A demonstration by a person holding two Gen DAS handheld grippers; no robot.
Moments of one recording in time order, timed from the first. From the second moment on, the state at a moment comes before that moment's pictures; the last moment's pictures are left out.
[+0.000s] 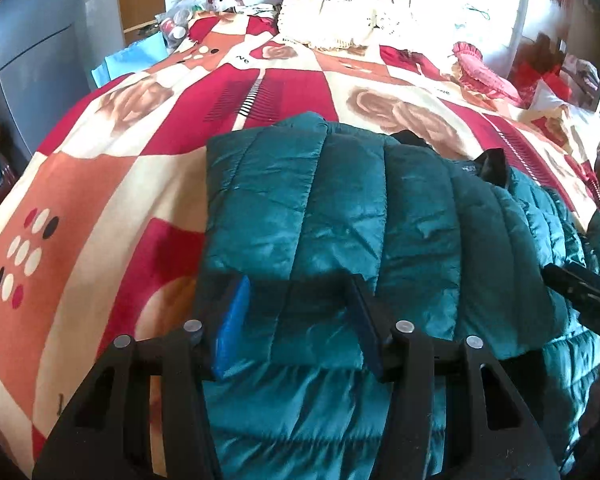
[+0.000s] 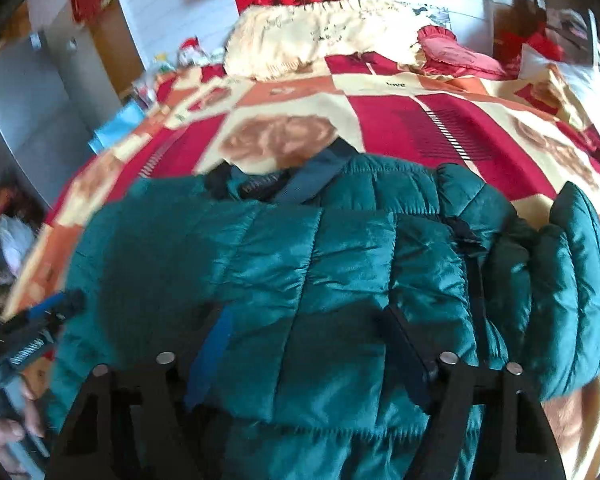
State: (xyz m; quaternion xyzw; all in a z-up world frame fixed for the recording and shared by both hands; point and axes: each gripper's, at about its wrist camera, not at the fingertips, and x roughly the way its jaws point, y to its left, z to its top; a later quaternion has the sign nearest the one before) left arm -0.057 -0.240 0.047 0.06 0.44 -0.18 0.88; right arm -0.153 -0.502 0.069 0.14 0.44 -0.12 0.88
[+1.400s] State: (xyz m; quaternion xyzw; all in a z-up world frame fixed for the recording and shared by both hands) left arm -0.097 -0.229 0.065 0.05 0.43 -0.19 0.88; right arm -0.197 -0.487 0.068 0.12 0.47 -0.16 0.86
